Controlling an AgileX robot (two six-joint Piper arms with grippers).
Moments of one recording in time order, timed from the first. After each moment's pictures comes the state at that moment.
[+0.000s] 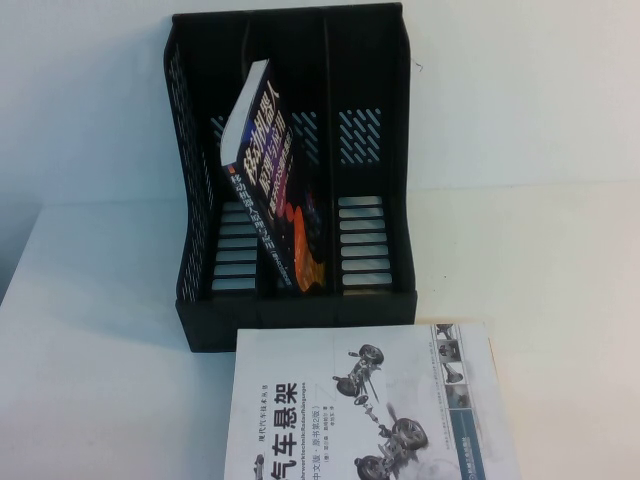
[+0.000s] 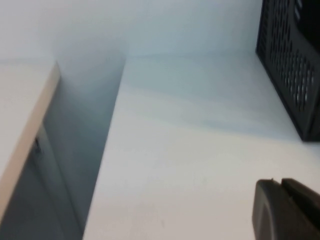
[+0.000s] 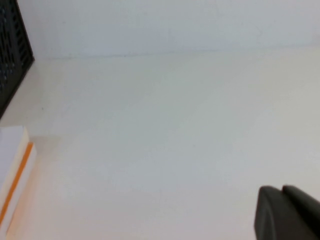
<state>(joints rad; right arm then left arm) 0.00 -0.01 0.02 -0.10 0.38 0.13 0.00 -0.01 0.02 -0.07 0.35 0.03</state>
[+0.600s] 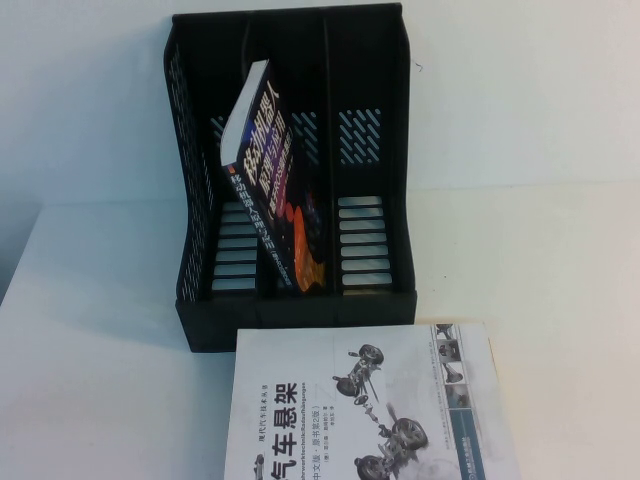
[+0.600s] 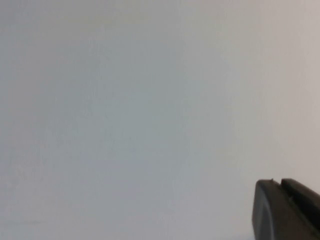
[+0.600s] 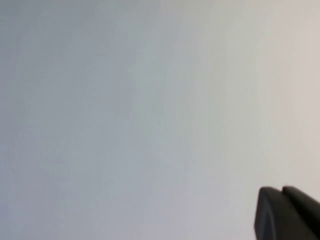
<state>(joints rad) 0.00 -0.01 0.03 -0.10 -0.59 0.13 0.00 -0.01 0.02 -0.07 -0.49 0.03</state>
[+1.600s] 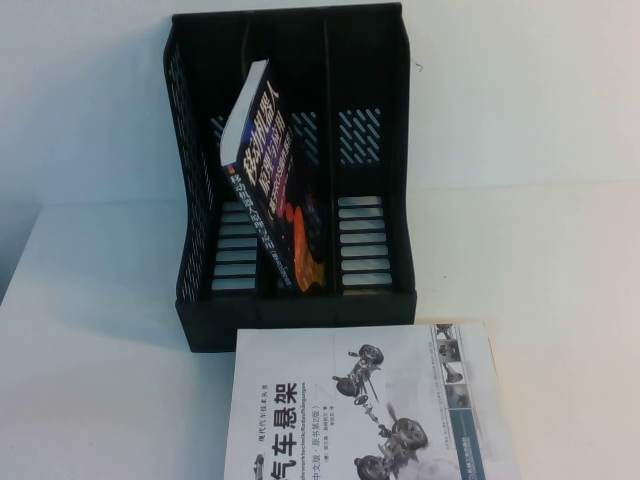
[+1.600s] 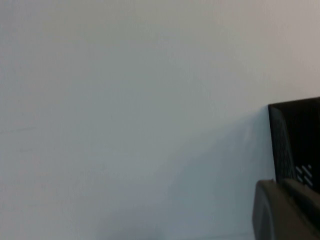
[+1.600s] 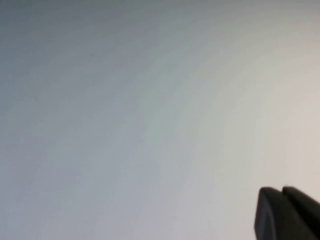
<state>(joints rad) 0.00 -0.01 0.03 -0.07 -0.83 0.13 0.00 -0.01 -0.17 -0.03 0.05 0.09</state>
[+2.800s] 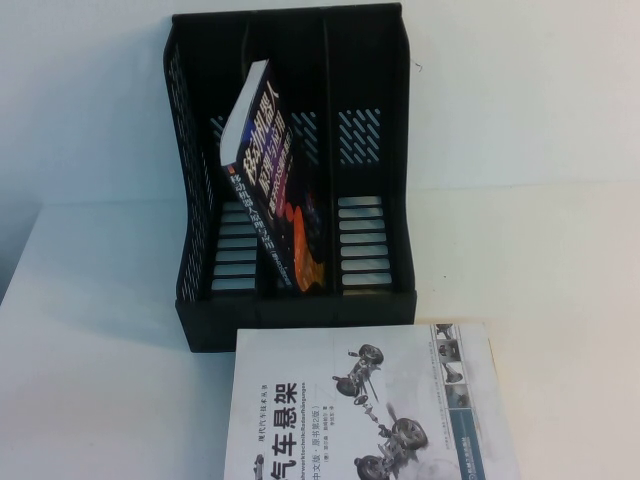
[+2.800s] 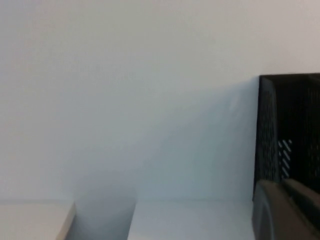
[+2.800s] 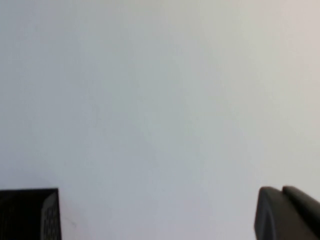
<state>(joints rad) 0.00 0.09 -0.29 0.23 -0.06 -0.20 0.00 0.00 -0.16 -0.06 0.14 0.00</state>
